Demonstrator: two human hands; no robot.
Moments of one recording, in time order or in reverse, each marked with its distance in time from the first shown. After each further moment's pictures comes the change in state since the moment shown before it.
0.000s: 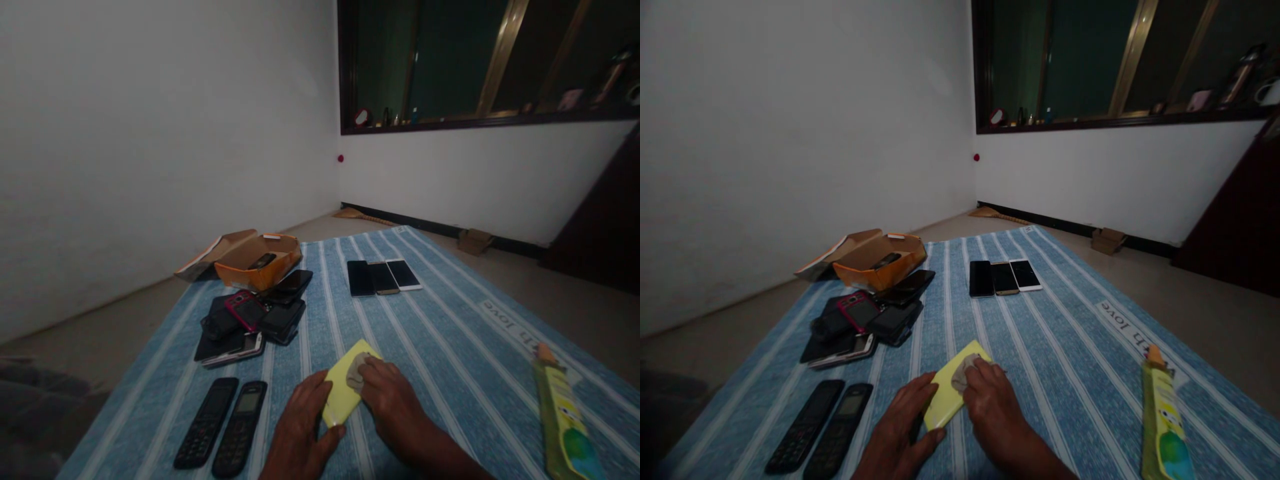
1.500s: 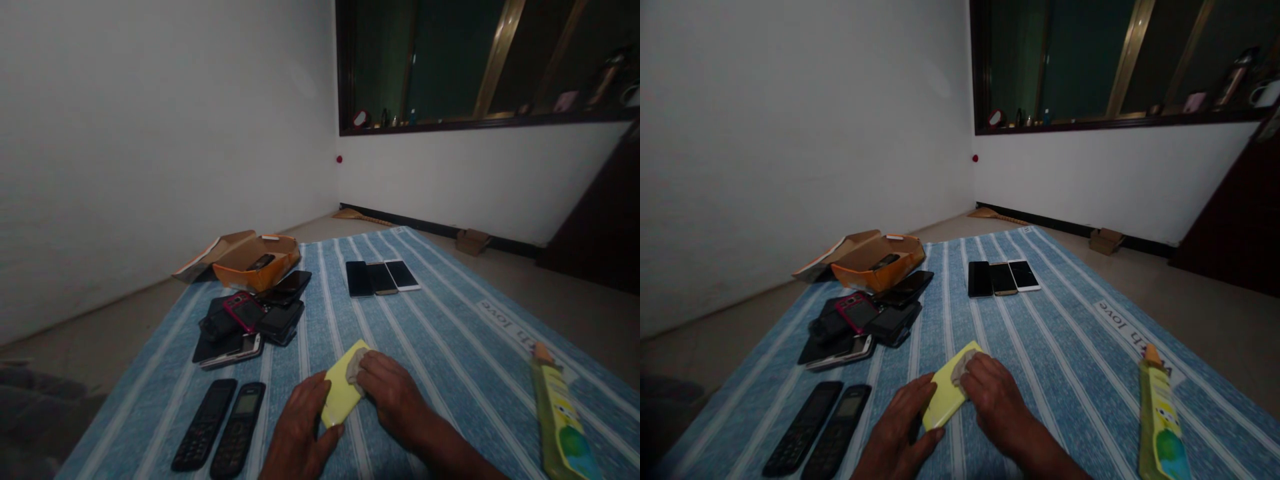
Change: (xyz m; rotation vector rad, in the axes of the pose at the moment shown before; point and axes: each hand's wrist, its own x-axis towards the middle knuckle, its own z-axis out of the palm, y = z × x) left_hand 0.005 0.004 -0.005 0.012 0.005 0.004; right_hand 0.016 0.006 -0.019 0.176 0.092 -0.051
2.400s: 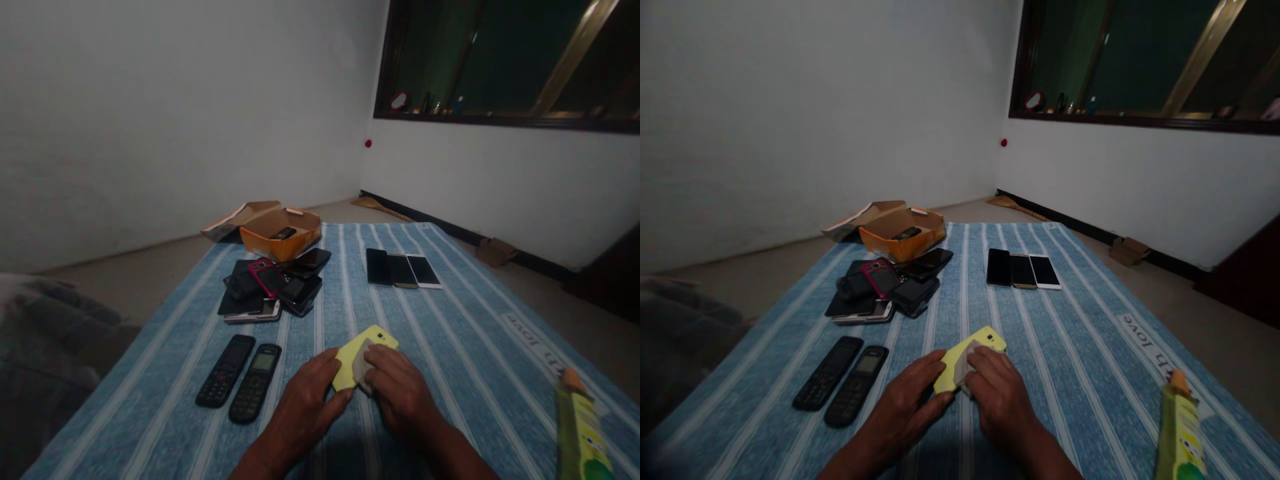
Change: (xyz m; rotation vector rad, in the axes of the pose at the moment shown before) left_hand 0.002 0.009 -0.003 -0.007 0.002 -0.038; right_hand -0.008 -0.012 -0.003 -0.042 0.072 -0.093
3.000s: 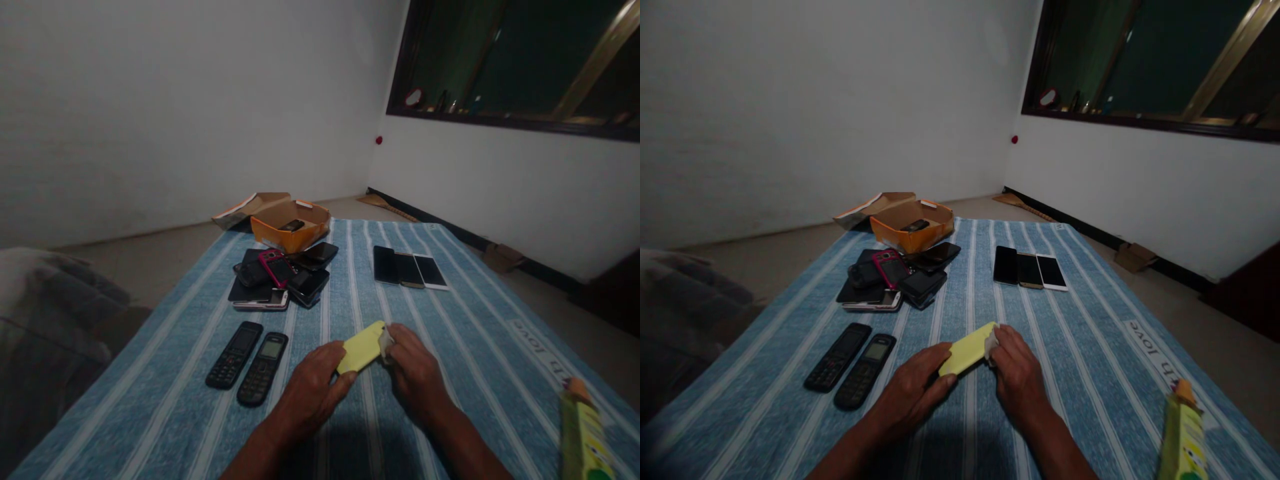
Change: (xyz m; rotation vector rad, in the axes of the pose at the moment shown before) left_hand 0.006 0.004 -0.003 -0.114 -0.125 -0.176; right_hand -0.001 0.029 -0.003 0.025 -0.023 0.123
